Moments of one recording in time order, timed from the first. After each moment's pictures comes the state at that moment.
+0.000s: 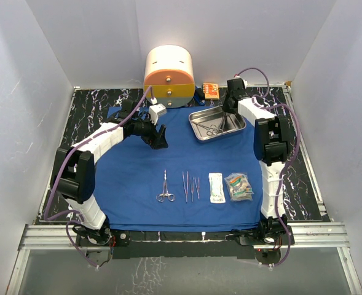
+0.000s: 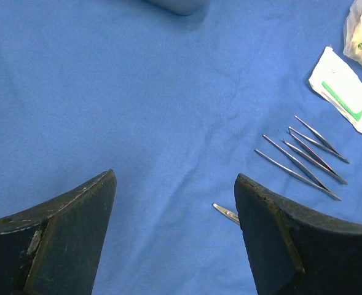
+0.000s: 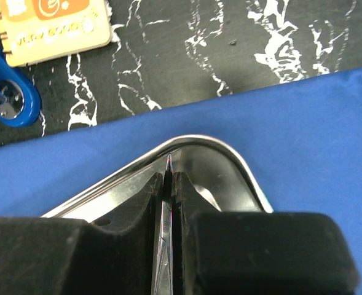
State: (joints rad) left arm -0.32 1.72 1.21 -0.39 0.68 0.31; right arm 0.15 2.30 1.84 -0.34 0.13 0.39
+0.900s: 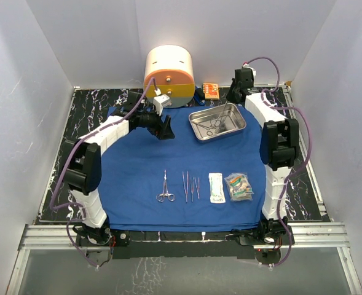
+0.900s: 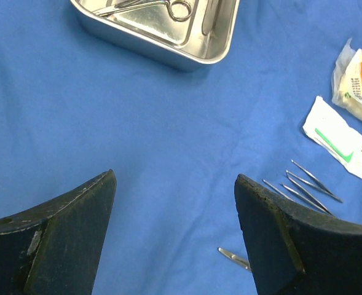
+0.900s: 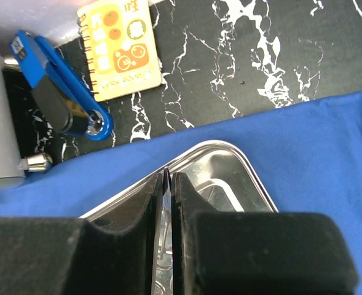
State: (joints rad) left arm -0.34 1.83 1.34 -0.33 0.71 0.22; right arm 0.12 2.18 1.84 -0.35 0.08 0.47
